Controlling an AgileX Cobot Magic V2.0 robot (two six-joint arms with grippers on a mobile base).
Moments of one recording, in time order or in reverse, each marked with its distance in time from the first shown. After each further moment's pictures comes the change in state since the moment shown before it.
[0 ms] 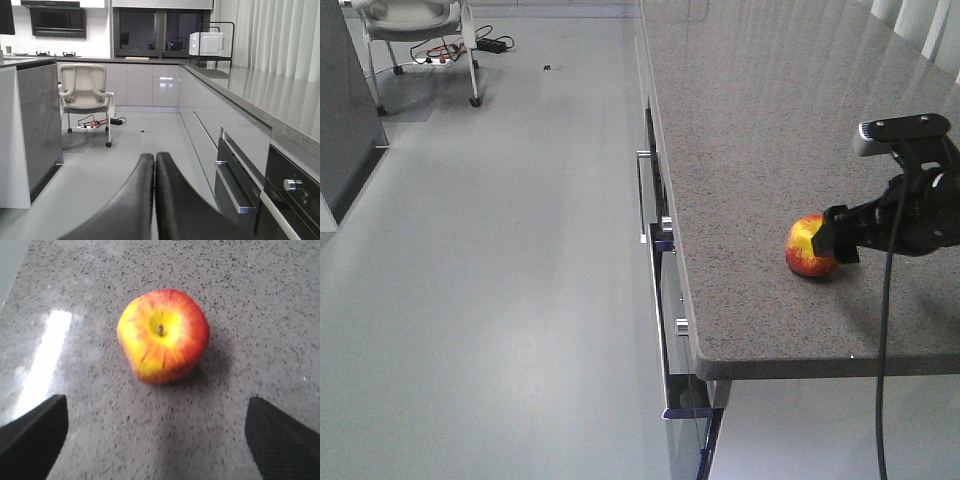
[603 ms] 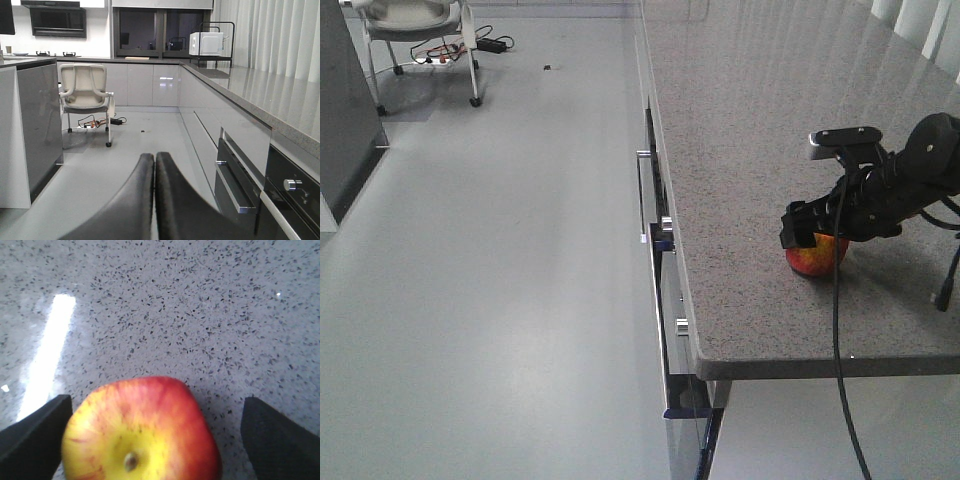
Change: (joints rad) left arm 0.000 0.000 0.000 0.000 0.000 0.000; right arm 0.000 0.340 -0.243 0.026 -0.006 -0.021
